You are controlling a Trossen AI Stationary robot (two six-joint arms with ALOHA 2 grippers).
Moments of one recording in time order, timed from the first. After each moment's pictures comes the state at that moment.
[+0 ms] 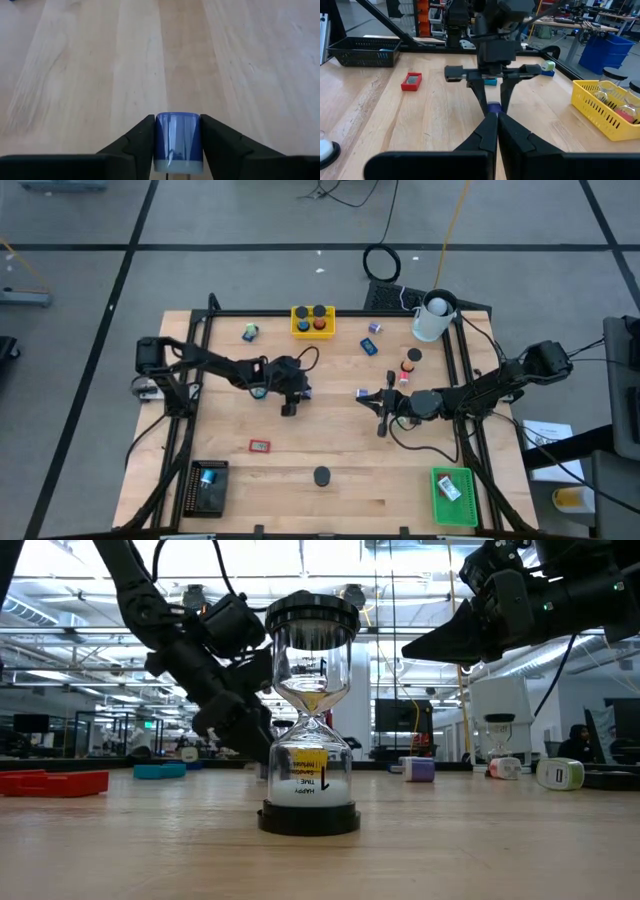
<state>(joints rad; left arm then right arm) 0.19 1.72 0.70 0.26 0.16 0.25 0.24 1.32 0.34 0.80 0.44 0.01</state>
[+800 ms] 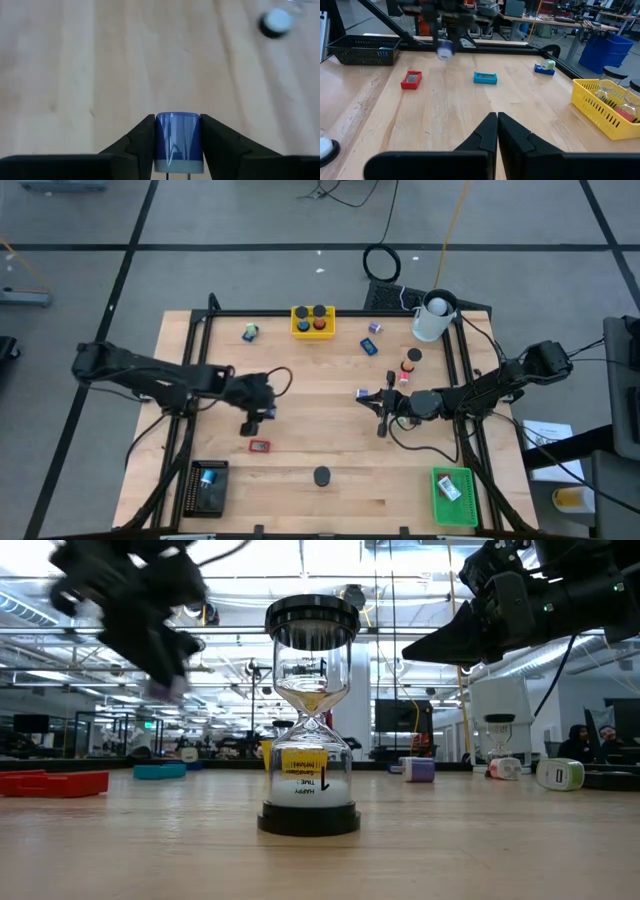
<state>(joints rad) -0.08 1.17 0.70 -0.44 0.08 0.00 0.24 1.32 0.34 0.79 0.44 0.01</state>
